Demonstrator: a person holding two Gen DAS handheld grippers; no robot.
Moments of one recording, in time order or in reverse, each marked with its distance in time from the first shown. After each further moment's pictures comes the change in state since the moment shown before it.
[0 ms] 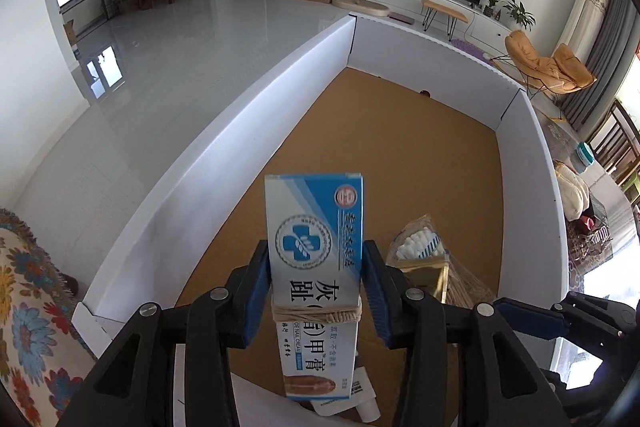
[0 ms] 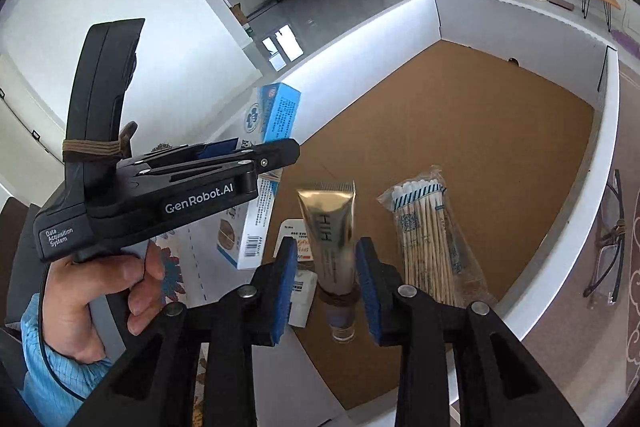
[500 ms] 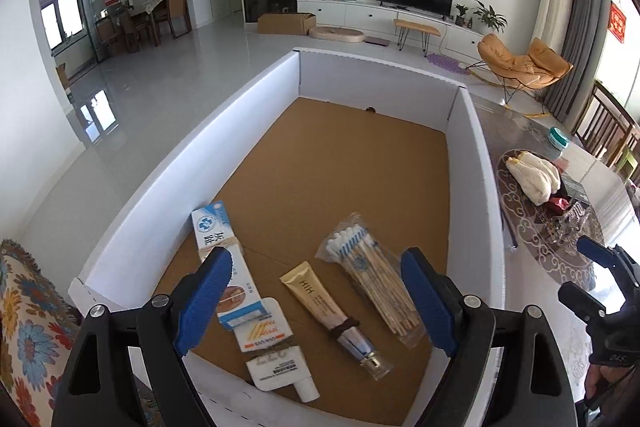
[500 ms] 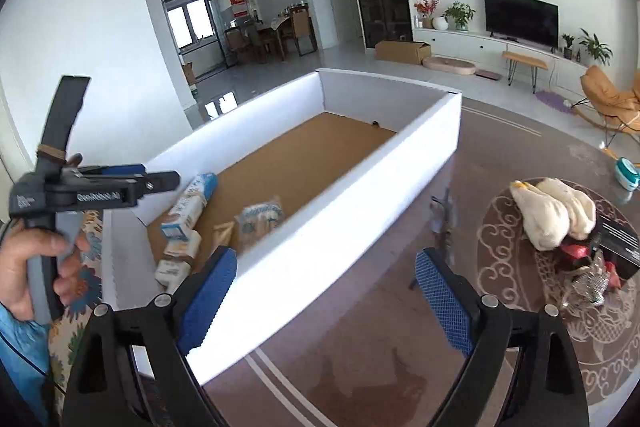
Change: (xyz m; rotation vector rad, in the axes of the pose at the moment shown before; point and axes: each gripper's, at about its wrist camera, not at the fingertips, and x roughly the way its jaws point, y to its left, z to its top) left arm -0.059 -0.077 -0.035 0.135 -0.147 -0.041; right arm -0.129 -0.114 -0.097 -0.066 -0.286 -0.367
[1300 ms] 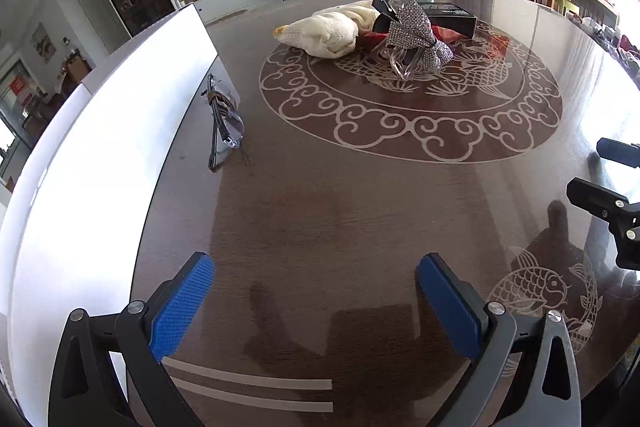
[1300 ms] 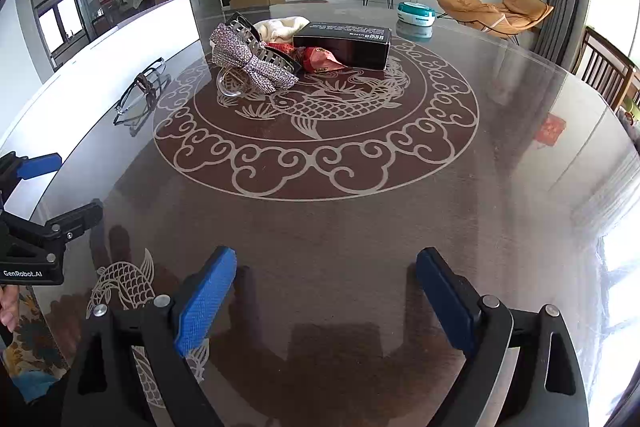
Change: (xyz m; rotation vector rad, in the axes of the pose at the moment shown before) left arm 0.069 -0.276 -0.099 0.418 0.105 -0.037; right arm -0.098 -0.191 -0.154 0.245 0.169 -0.331
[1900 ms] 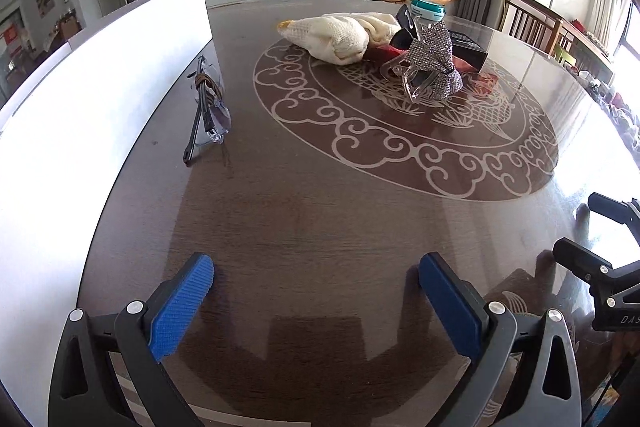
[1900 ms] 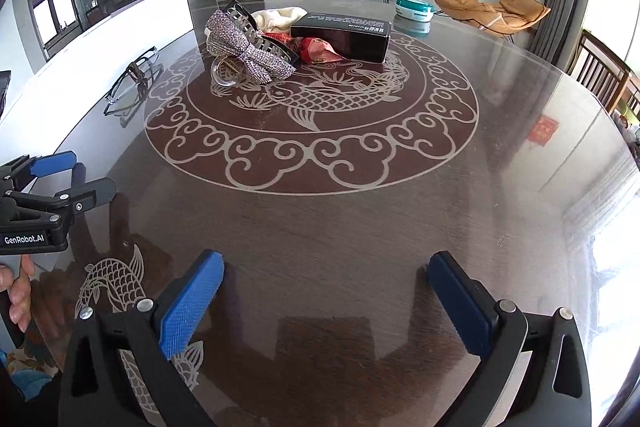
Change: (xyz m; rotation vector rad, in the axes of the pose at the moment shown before) left arm 0.023 0.013 0.004 -0.151 -0.039 -0.149; right arm 0.009 0.005 -0.001 -0.017 0.022 -0.039
